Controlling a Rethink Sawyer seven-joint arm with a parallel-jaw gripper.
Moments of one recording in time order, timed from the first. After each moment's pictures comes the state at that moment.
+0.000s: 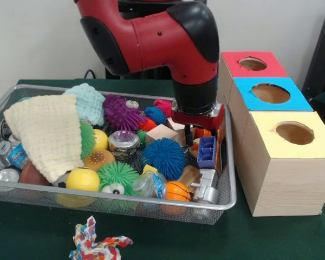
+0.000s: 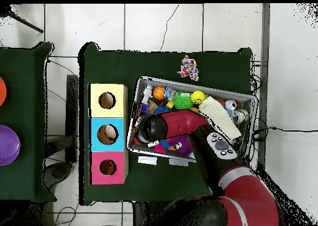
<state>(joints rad) -0.48 -0.41 0.44 1.61 -0.51 0.57 2.36</state>
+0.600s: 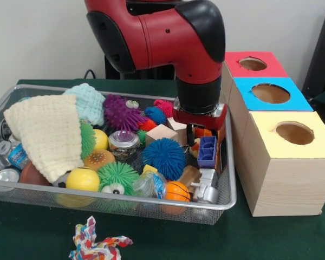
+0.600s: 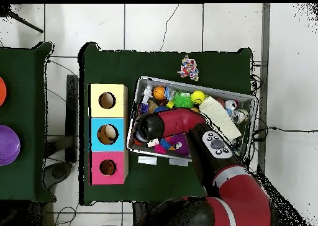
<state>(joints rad) -0.45 -0.42 0.41 1.59 -0.49 0.58 2.36</state>
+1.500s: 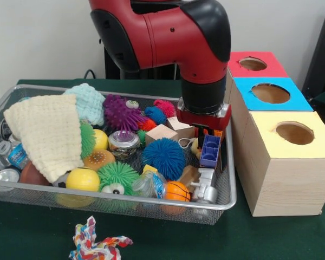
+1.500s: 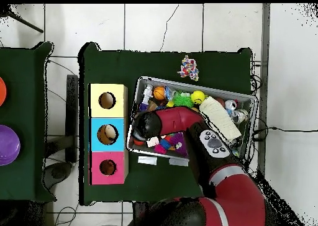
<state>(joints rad) -0.42 -0.43 0.39 1.58 -0.47 0.59 2.36</state>
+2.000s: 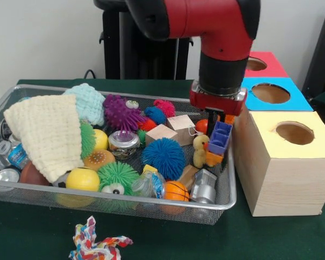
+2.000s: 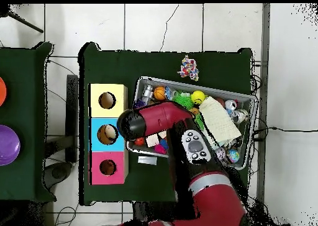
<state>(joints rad) -0.28 -0.54 0.30 1.57 -0.47 0.63 2.36</state>
